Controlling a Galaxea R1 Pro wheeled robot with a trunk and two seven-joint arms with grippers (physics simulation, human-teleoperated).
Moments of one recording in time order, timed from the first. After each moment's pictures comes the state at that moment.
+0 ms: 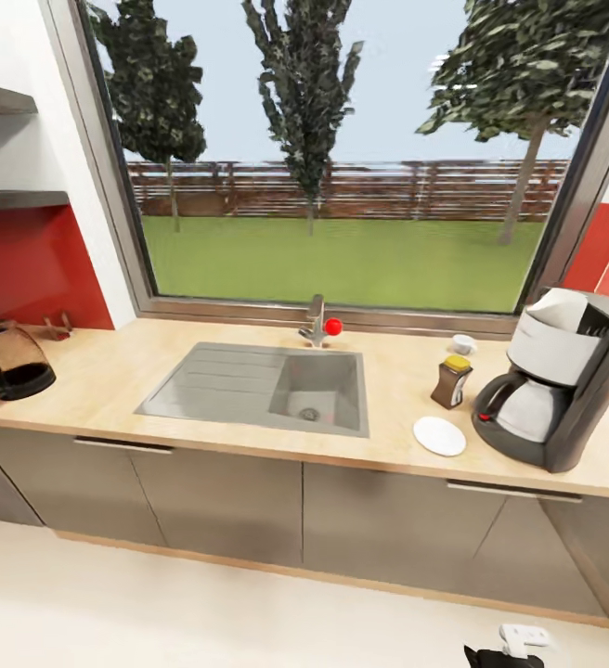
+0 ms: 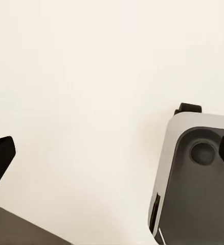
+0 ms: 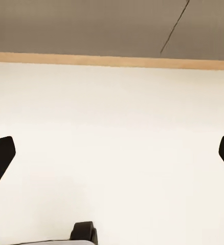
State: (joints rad) left arm -0.16 0.10 -0.42 -0.06 0.52 -0.18 0.22; right arm -0.47 -0.23 -0.12 -0.03 -0.01 -0.19 0.19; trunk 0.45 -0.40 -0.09
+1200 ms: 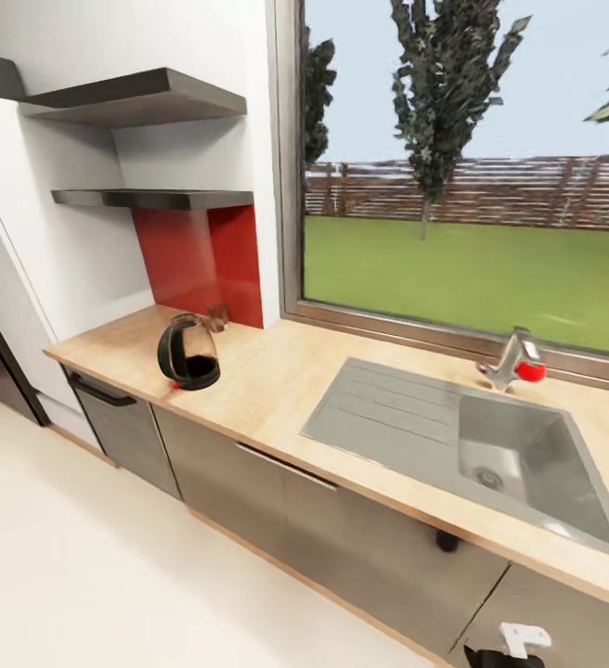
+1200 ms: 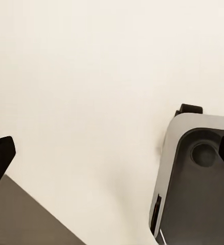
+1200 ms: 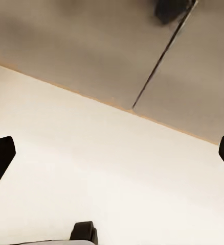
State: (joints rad) left arm -0.16 0.10 -0.42 -0.06 0.52 -0.18 0.22; right arm -0.47 -0.23 -0.12 -0.03 -0.01 -0.19 0.19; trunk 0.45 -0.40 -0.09
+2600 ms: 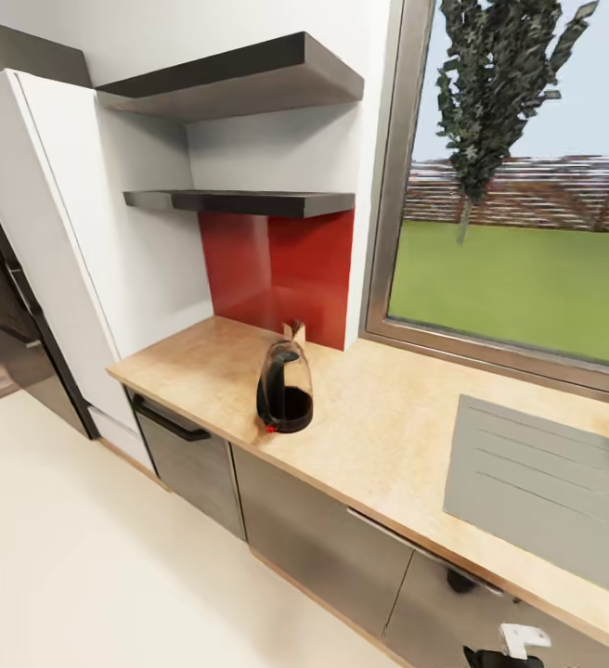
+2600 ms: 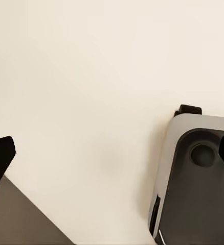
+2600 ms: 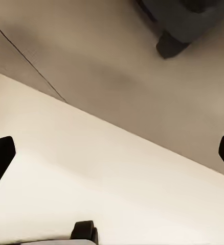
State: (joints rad) left arm -0.16 0.10 -0.42 -0.06 0.52 -0.18 0.22; right arm -0.47 -0.23 -0.12 -0.03 -0.01 -0.19 0.19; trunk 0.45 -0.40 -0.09
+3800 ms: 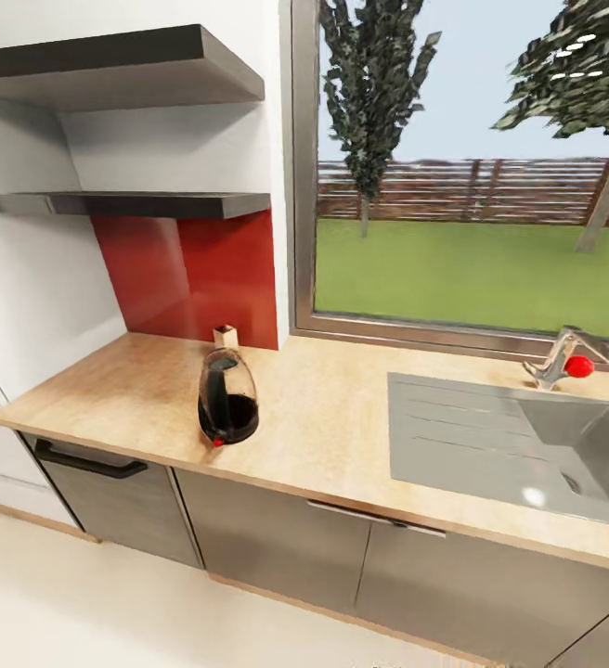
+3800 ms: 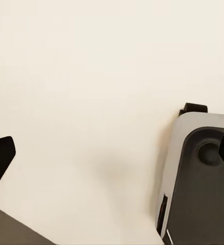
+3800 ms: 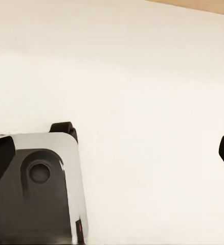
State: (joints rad) left arm -0.16 0.11 -0.43 -0.06 0.51 -0.18 0.22; right arm -0.24 -0.26 -0.12 -0.03 0.00 -0.14 0.19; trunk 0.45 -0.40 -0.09
